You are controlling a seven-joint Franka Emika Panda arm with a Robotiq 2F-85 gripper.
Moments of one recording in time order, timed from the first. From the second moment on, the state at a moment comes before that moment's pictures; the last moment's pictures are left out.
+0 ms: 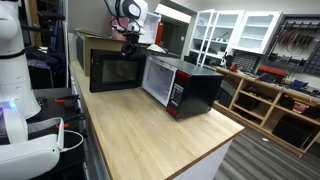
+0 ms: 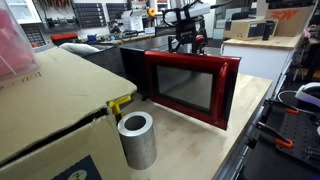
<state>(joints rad) 0.14 0.09 0.08 -2.11 0.02 2.04 1.14</state>
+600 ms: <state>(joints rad) 0.14 0.04 0.10 -2.18 -0.01 2.03 1.21</state>
